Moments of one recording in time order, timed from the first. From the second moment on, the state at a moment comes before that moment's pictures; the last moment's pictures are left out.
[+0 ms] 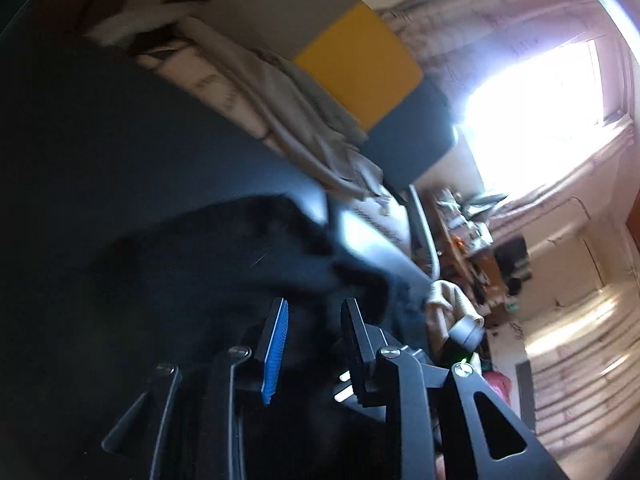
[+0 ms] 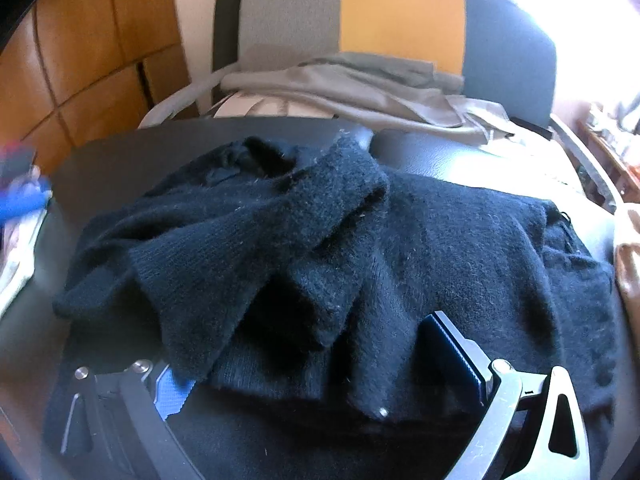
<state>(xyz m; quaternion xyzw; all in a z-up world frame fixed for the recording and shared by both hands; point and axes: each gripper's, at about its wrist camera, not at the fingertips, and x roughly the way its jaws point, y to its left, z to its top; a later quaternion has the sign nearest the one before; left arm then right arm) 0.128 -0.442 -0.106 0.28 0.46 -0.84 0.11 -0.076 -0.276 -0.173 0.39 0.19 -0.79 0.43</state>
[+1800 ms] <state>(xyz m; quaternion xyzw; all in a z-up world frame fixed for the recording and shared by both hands) 0.107 -0.367 -0.153 0.34 0.34 -0.87 0.11 -0.127 -0.243 -0.114 0.46 -0.03 -0.73 0.51</state>
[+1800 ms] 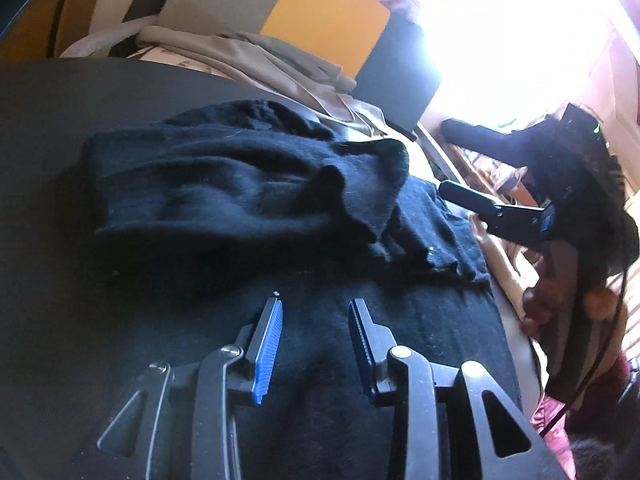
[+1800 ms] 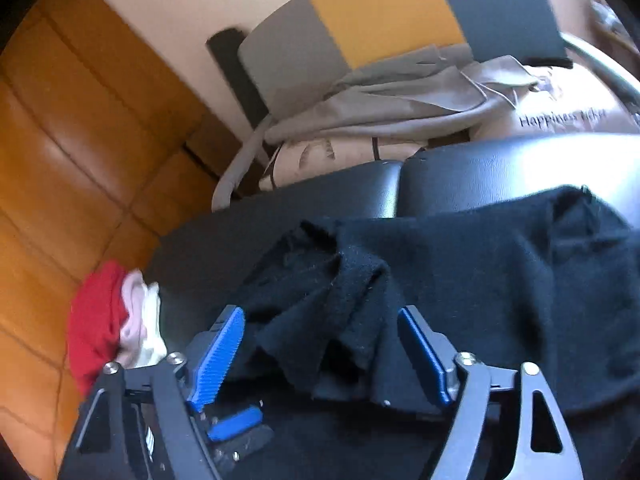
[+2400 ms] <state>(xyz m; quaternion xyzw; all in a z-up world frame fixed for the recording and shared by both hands) 0.118 -0.378 -0.164 0.29 0.40 -0.87 0.09 -0.115 -0.277 -0.128 0.46 0.01 -0.75 0.48</state>
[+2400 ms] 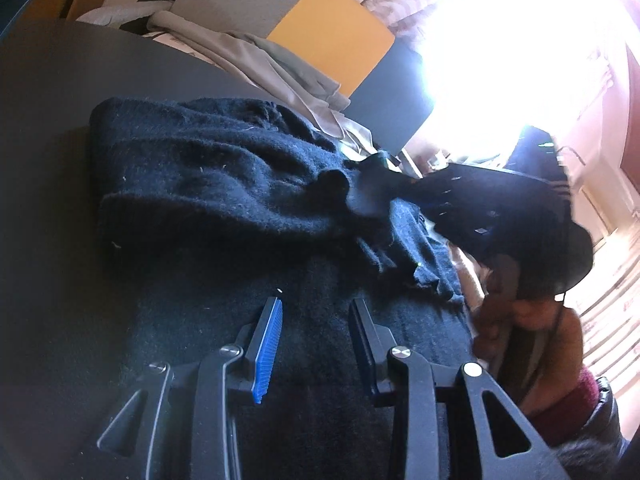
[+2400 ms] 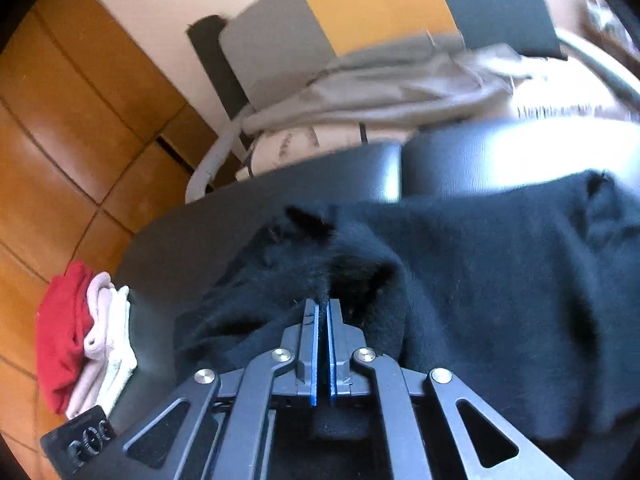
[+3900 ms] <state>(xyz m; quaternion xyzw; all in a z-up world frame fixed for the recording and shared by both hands) 0.036 -0.355 -0.105 0.28 0.29 -0.91 0.07 -0.091 -0.258 0.071 0.21 0.26 -0.82 0.47</state>
